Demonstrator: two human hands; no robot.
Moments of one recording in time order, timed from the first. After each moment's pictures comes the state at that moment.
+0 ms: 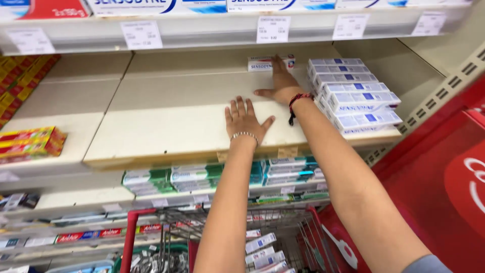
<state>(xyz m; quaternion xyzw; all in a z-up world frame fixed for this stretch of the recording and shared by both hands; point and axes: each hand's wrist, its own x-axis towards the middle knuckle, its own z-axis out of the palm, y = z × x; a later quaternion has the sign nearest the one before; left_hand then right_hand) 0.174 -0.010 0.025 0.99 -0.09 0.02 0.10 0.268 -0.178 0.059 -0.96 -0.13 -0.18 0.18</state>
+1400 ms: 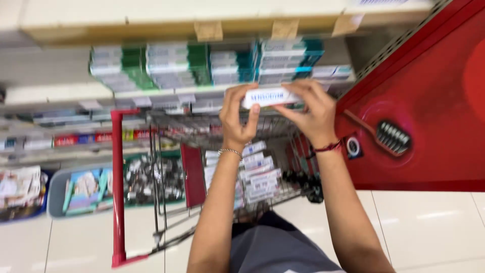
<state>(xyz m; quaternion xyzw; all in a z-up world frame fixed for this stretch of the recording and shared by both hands) -0.057 0.028 -0.123 0.68 -0.28 0.36 0.57 -0.091 -0.159 -0.078 -0.85 -0.19 -0.38 0.32</state>
